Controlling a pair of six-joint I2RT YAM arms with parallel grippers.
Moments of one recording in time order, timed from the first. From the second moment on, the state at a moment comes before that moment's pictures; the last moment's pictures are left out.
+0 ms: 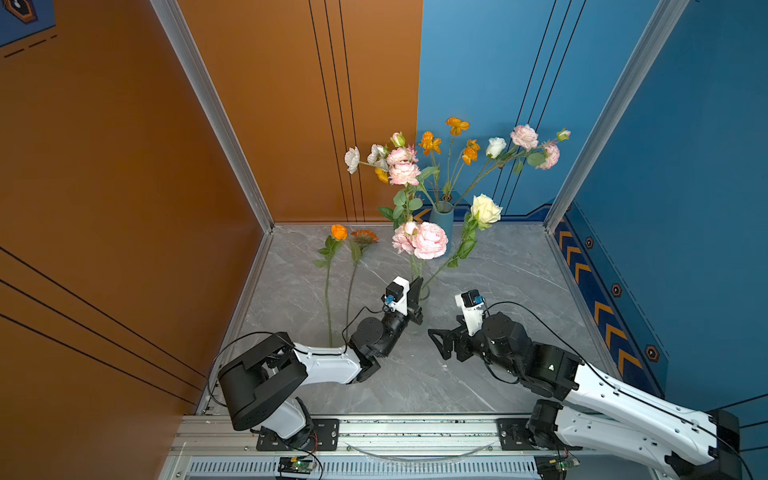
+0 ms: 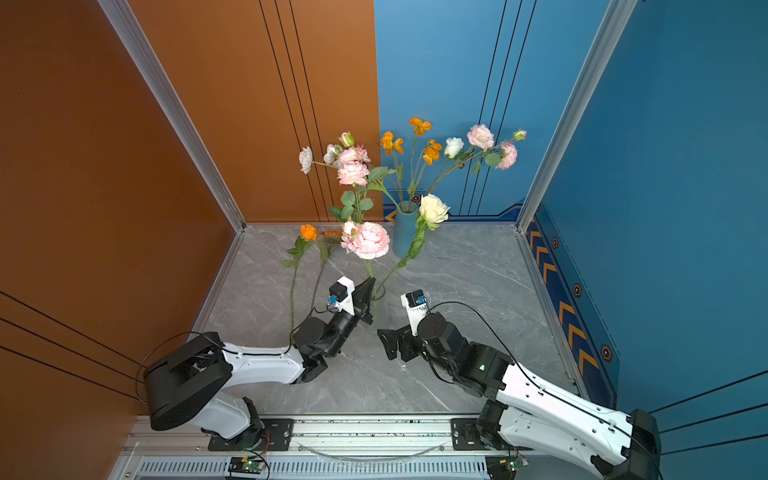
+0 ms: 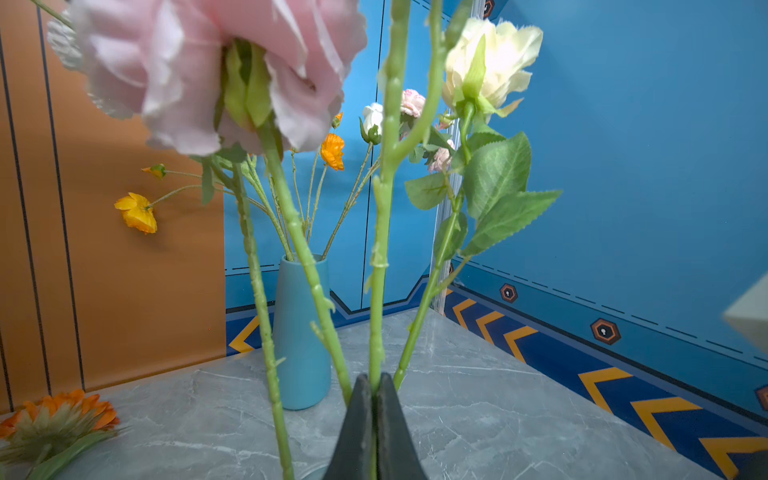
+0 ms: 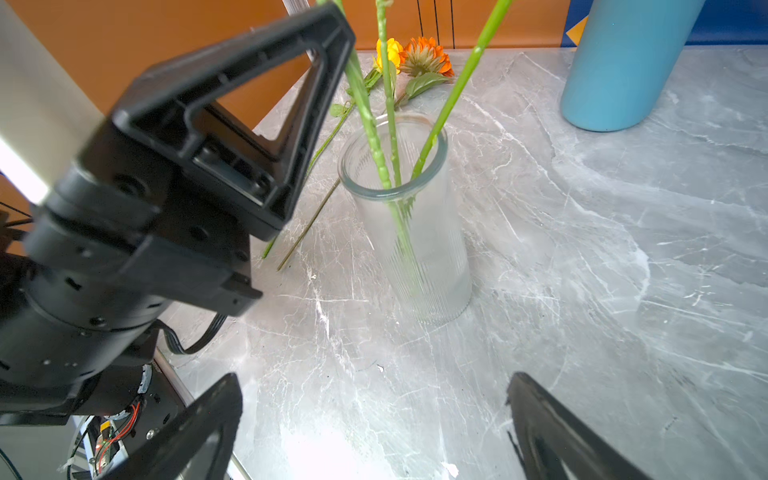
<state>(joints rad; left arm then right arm) -0.96 1.54 0.54 1.29 -0.37 0.00 0.98 0.85 0.70 -0.35 0.19 0.47</state>
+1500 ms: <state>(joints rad) -0.57 0.96 0.69 0.11 -0.31 -0.13 1.04 0.84 0.64 -0.29 0.20 0.48</state>
